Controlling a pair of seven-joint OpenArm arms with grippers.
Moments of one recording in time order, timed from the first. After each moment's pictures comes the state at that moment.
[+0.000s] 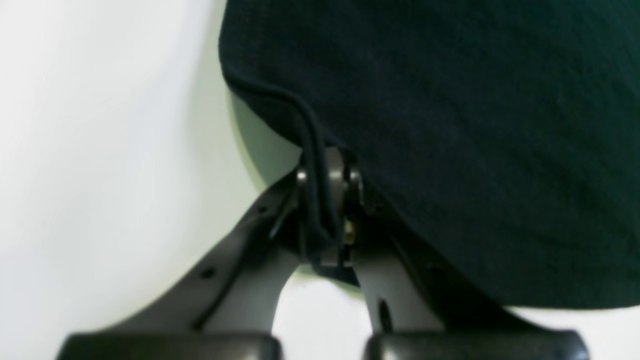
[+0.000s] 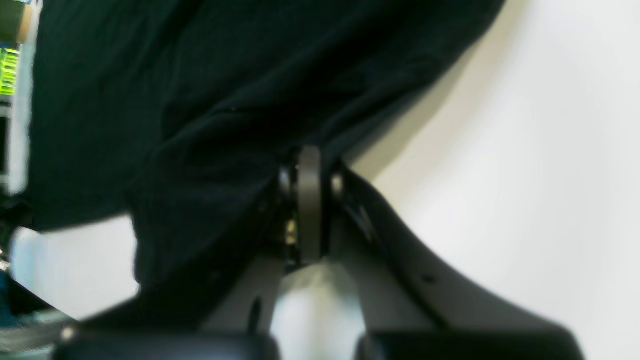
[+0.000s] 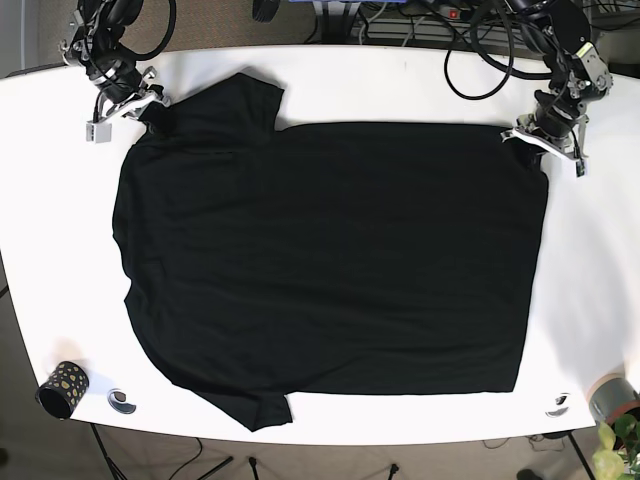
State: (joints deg) left arm 15.1 -2.1 -36.8 89.8 -22.8 -24.7 45.0; right arm -19.9 8.3 39.3 84.4 46.6 34.5 -50.7
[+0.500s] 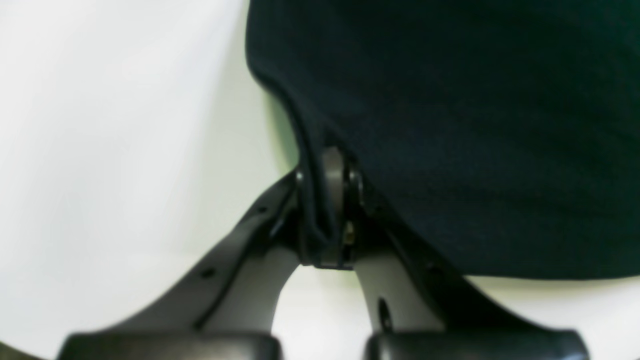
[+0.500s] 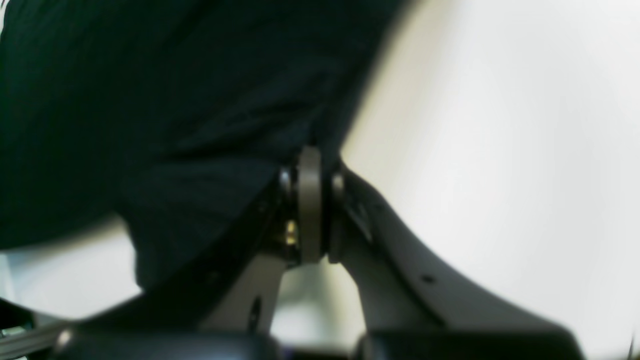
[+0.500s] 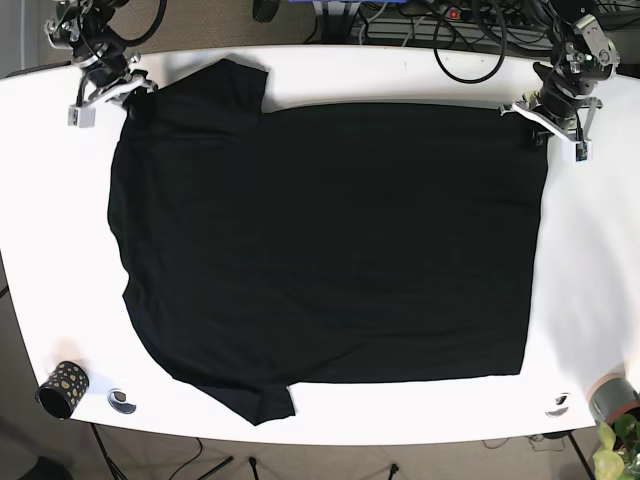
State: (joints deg) left arm 24.2 -1.1 -36.3 106.0 -20.7 -24.5 48.6; right arm -25.8 6.2 45.1 94.6 45.2 33.5 -52.9
